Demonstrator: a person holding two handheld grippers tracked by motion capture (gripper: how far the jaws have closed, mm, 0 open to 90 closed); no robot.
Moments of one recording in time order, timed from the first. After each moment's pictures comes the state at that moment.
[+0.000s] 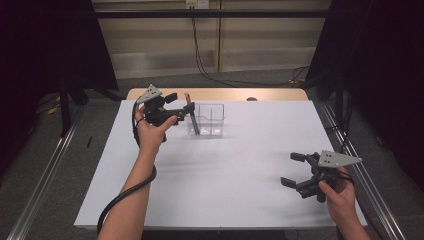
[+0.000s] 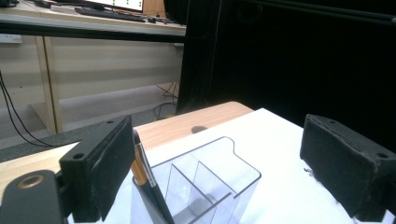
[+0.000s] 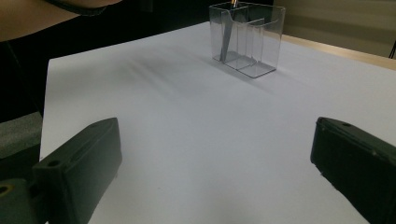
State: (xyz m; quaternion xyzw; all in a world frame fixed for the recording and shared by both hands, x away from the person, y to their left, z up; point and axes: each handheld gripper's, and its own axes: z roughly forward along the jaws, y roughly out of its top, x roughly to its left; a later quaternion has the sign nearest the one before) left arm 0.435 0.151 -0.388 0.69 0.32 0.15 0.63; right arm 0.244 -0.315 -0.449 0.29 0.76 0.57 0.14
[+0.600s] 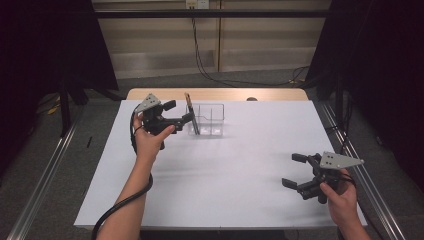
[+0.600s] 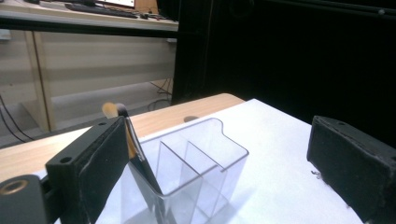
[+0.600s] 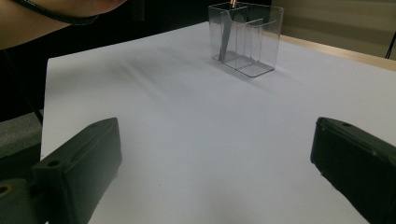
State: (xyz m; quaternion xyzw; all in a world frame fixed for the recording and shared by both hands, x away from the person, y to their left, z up) left arm 0.417 0.156 -0.402 0.70 0.31 0.14 0.63; right arm 0.239 -0.317 -0.449 0.29 0.76 0.57 0.14
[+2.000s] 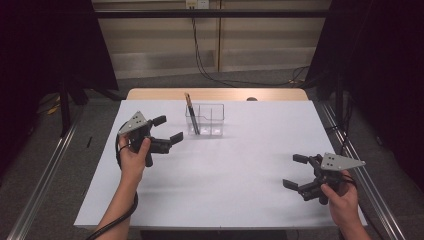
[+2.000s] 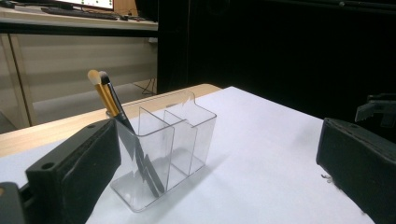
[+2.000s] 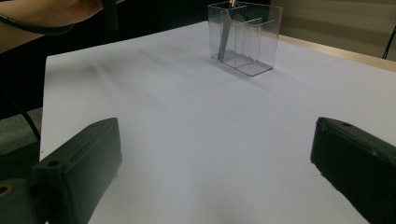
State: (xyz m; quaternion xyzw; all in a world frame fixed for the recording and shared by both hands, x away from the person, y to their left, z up) left arm 0.371 0.191 -0.415 0.71 0.27 0.13 0.64; right arm 0.236 -0.319 -0.450 0.29 0.76 0.57 0.15
